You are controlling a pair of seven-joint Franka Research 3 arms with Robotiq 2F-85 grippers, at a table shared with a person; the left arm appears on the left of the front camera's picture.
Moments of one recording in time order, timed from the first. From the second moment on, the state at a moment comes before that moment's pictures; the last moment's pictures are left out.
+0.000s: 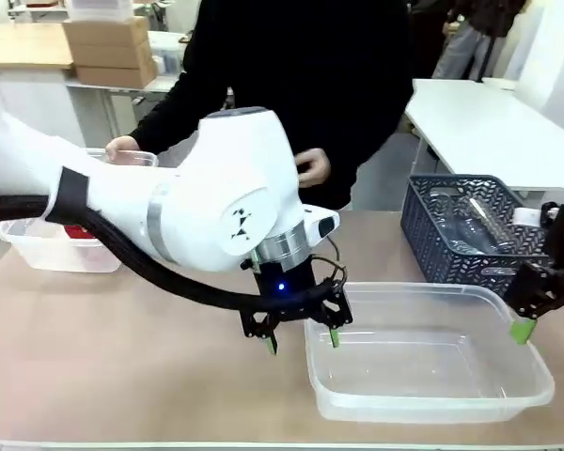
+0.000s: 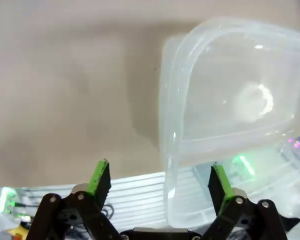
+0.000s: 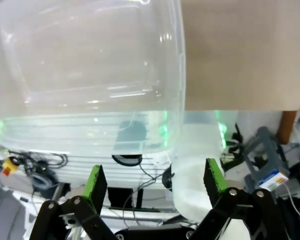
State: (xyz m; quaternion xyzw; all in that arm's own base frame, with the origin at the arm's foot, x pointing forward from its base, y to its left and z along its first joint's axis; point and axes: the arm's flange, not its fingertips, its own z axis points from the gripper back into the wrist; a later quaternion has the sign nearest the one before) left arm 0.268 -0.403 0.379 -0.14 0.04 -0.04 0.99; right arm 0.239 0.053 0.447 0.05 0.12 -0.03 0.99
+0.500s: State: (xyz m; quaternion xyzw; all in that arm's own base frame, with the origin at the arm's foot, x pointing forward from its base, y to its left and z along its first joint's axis) left arm 0.282 -0.388 0.416 -0.16 0.01 -0.03 0.99; right arm 0.252 0.047 0.429 0.06 0.14 -0.03 0.99
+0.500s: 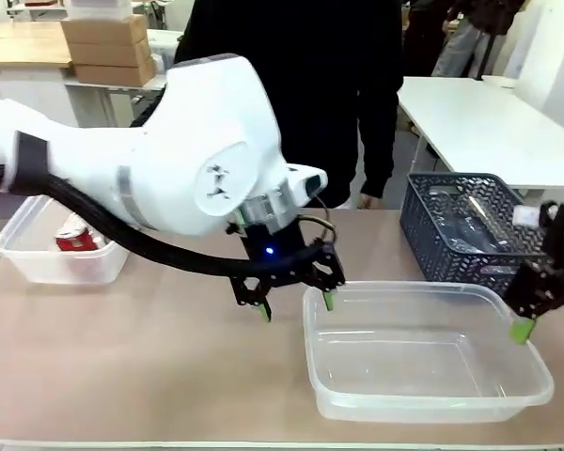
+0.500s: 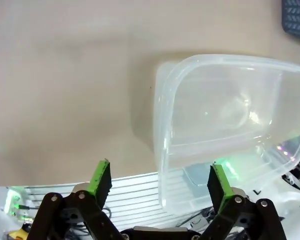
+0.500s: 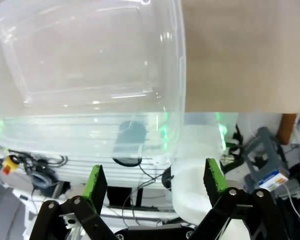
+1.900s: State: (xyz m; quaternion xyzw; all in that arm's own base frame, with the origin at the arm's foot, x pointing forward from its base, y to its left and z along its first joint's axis) left arm 0.295 -0.413 0.361 -0.09 0.04 -0.05 0.99; right arm 0.312 0.024 0.372 0.06 0.12 -0.03 0.99
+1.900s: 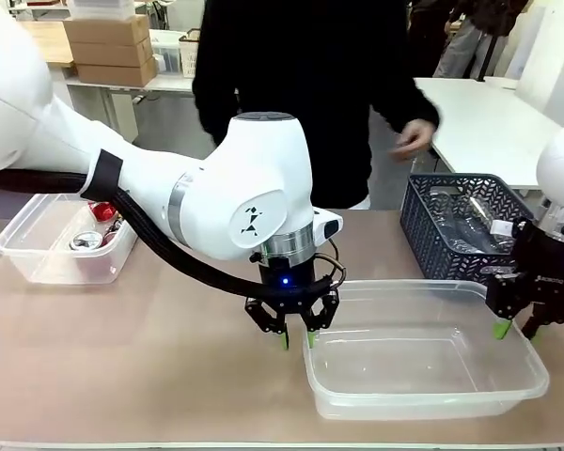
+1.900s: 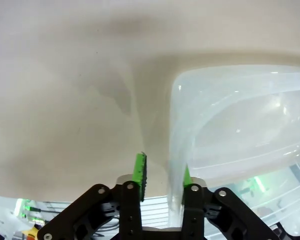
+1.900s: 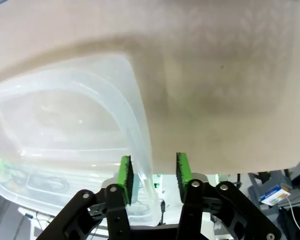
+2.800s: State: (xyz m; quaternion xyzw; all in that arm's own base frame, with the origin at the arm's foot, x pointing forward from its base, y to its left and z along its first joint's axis) left arm 0.291 -0.397 0.391 -0.09 0.03 -0.04 0.99; right arm 0.293 0.063 0.386 0.04 0.13 -0.01 0.99
